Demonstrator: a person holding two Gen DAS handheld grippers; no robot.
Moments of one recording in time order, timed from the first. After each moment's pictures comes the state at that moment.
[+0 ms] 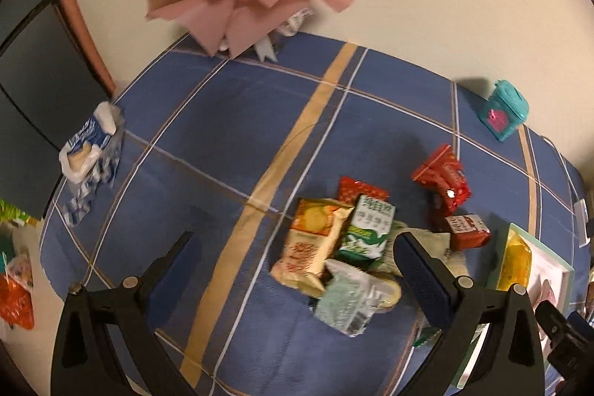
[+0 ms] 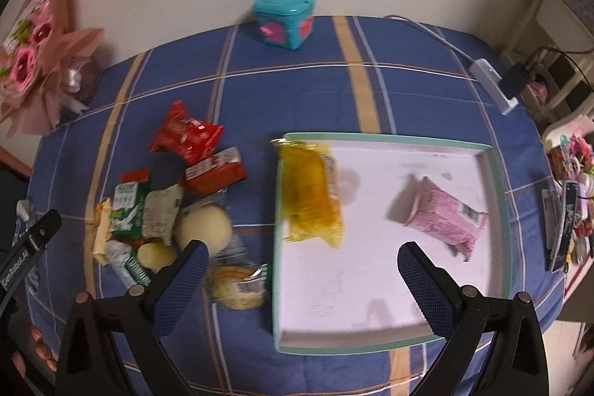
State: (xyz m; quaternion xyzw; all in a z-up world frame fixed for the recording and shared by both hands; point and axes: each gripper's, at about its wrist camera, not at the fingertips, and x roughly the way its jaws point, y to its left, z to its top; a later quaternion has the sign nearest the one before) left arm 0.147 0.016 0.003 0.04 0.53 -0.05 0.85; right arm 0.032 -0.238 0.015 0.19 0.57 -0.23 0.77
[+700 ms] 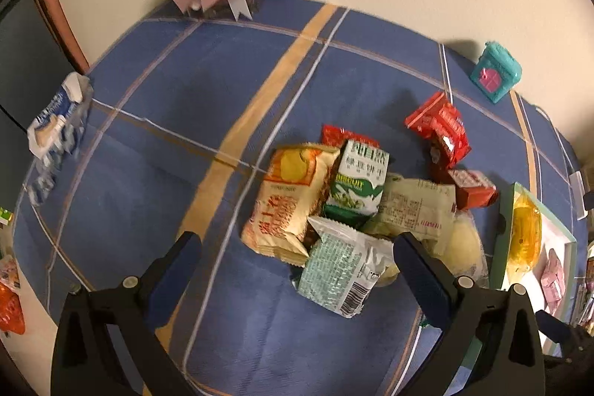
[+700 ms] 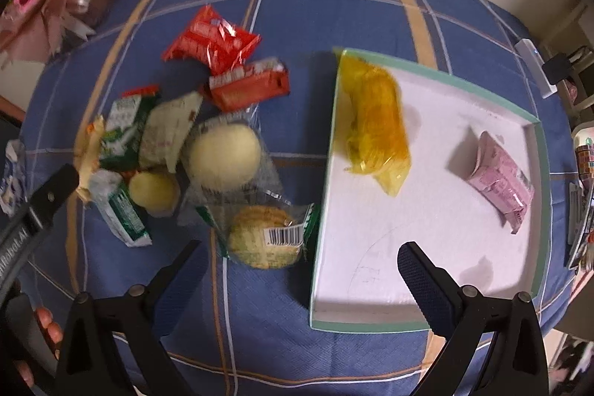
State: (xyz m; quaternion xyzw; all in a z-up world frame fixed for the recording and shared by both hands) left arm 0.131 0.004 -0.053 0.04 0.56 -0.09 0.82; right arm 0.037 -0.192 -0.050 0.16 0.65 -0.17 0.72
